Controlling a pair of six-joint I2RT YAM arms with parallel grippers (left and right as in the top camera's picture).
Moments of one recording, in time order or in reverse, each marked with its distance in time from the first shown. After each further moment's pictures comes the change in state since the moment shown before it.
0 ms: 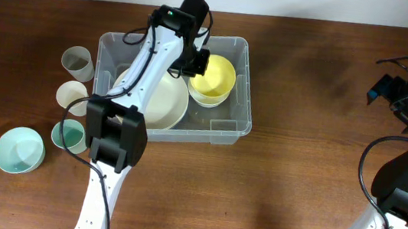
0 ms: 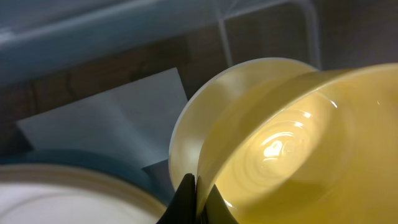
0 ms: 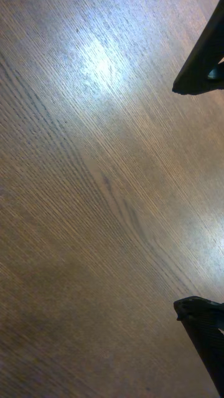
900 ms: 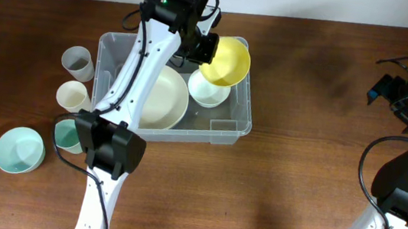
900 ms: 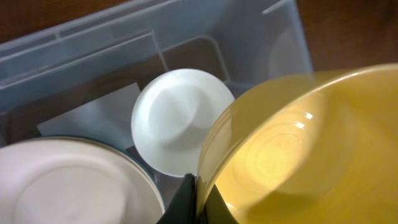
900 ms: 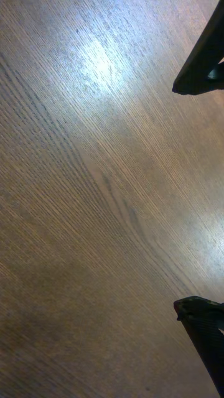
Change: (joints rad) left arm -0.029 -0.084 0.196 -0.130 0.072 0.027; right arm 0.000 0.000 0.000 0.000 0.000 0.000
